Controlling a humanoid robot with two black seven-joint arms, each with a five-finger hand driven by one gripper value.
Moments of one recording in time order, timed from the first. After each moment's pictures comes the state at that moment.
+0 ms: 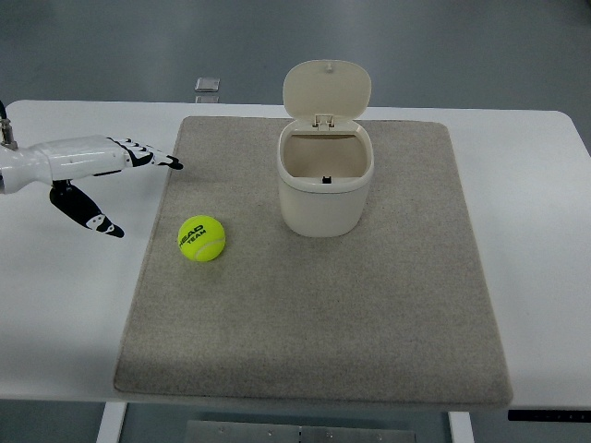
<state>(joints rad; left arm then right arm) -0.68 0.95 -0.65 -1.33 1.74 -0.18 -0.59 0.04 0.00 -0.05 0.21 0.07 -0.04 0.07</state>
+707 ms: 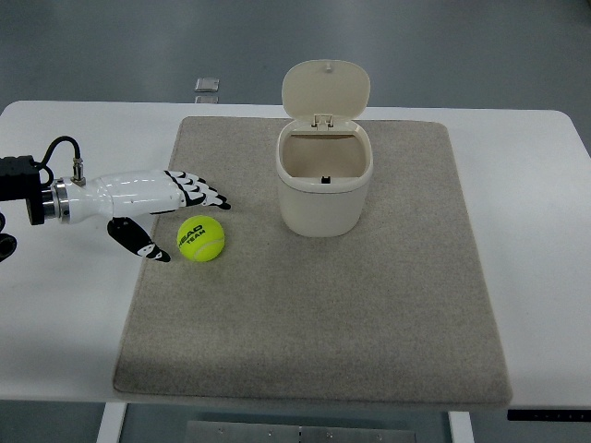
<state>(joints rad) -0.68 0.81 -0.61 -1.33 1.89 -0.15 -0.58 0.04 0.00 -0.05 0.21 0.07 -0.04 0.07</state>
